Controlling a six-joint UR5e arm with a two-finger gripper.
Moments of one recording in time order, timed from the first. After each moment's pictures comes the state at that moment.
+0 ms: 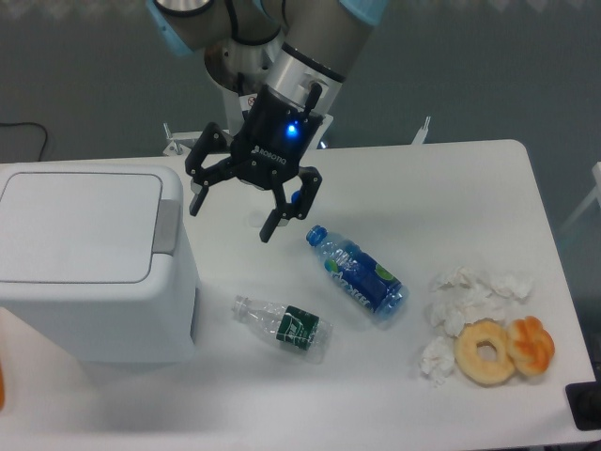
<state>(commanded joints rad) 2.50 -1.63 -1.69 -1.02 0.81 0.32</state>
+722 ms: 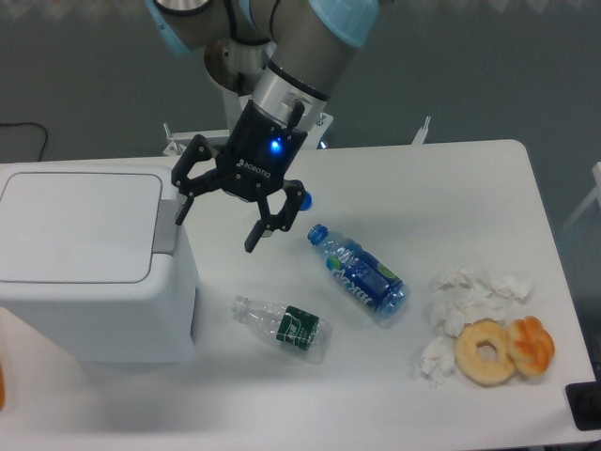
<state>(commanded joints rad) 2.48 -1.65 -1.70 -1.01 0.82 0.35</state>
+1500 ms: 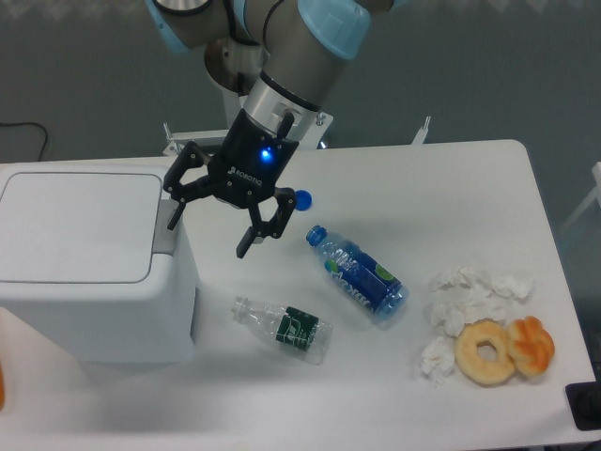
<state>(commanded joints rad) 2.46 -1.66 -1.71 -1.01 0.82 0.35</state>
